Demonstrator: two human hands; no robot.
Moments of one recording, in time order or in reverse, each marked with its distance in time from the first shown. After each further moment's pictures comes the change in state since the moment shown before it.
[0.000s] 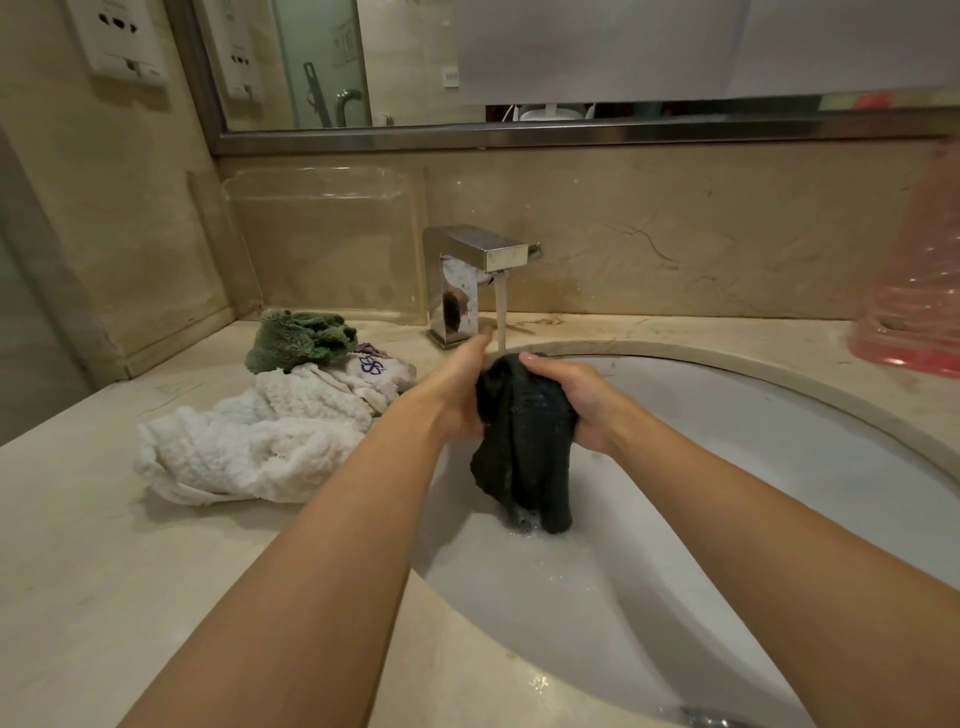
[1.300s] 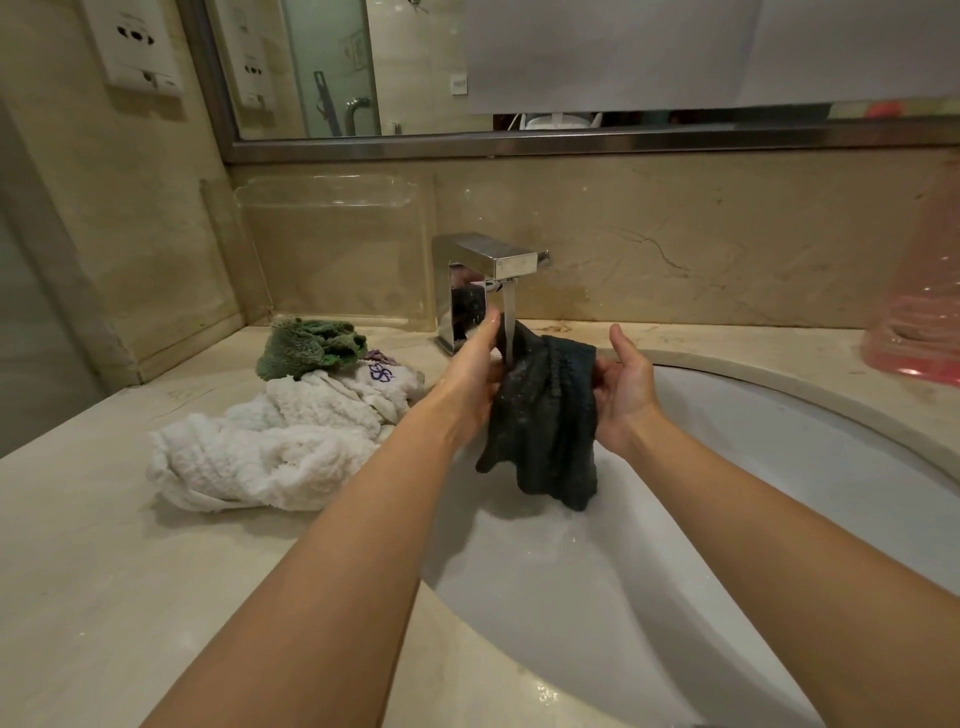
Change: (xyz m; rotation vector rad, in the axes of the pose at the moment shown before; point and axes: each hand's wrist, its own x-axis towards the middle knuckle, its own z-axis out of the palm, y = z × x) left_hand -0.003 0.004 0.006 -0.068 -0.025 0.228; right_hand -0.016 -0.011 -0.005 0.481 0.134 -0.034
